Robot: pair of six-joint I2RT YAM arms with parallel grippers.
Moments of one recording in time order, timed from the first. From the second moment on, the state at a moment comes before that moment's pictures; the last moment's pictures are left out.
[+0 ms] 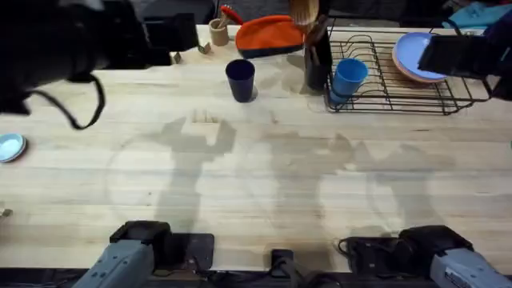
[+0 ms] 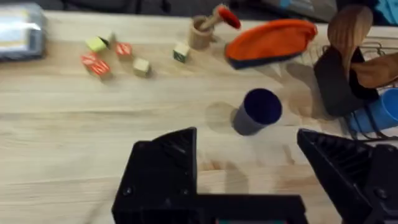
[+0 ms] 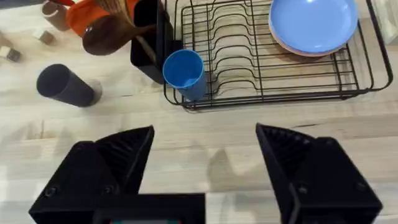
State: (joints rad) left arm -0.01 0.93 1.14 -0.77 0.14 -0.09; right arm 0.11 0.85 1.26 -1.06 0.07 0.22
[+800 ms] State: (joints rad) left arm -0.17 1.40 1.14 -0.49 0.16 -0.18; right arm 0.11 0.85 1.26 -1.06 0.07 0.22
